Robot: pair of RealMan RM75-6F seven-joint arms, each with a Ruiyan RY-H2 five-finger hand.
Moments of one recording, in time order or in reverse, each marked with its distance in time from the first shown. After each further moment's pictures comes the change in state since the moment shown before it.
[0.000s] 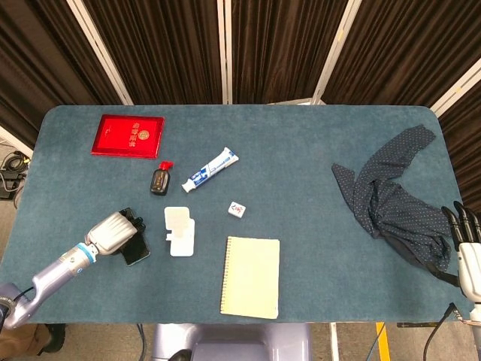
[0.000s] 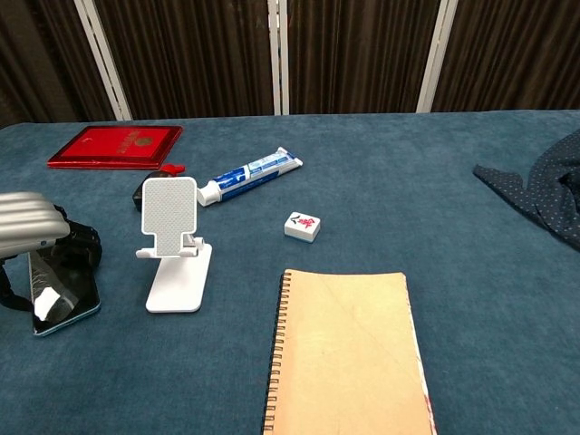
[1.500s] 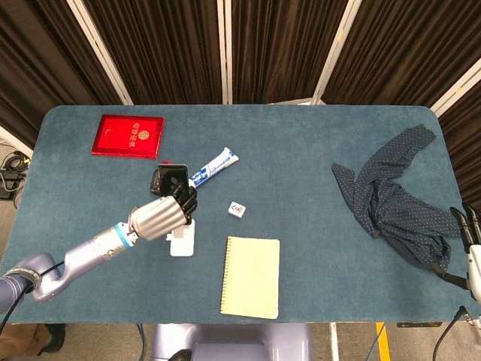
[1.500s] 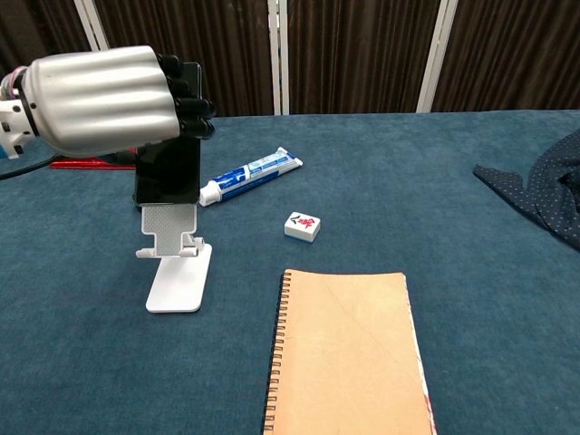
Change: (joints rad) left arm -0.192 0.098 -0.190 -0.315 0.139 0.098 0.808; right arm -0.016 0.036 -0.003 0.002 -0.018 0.018 0.103
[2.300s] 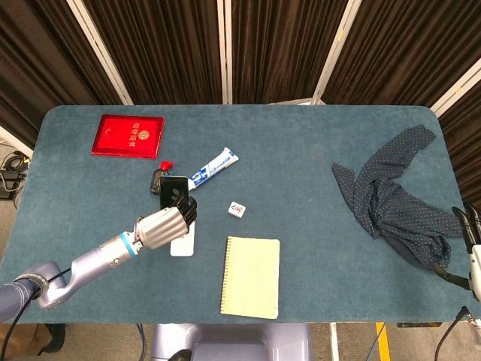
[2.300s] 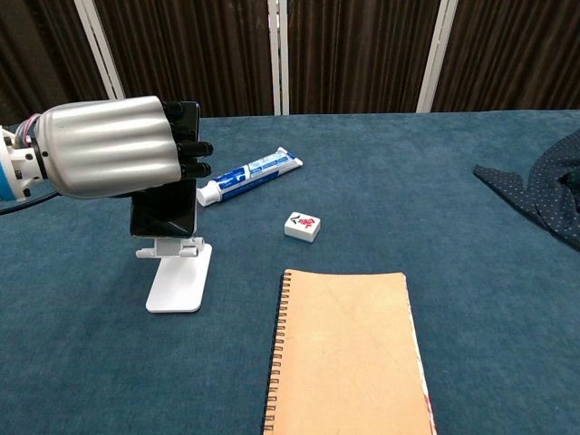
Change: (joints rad) left arm 0.026 -0.058 0.037 0.024 -0.021 -0.026 0.081; right arm -0.003 0.009 0.000 0.001 -0.001 0.000 0.026
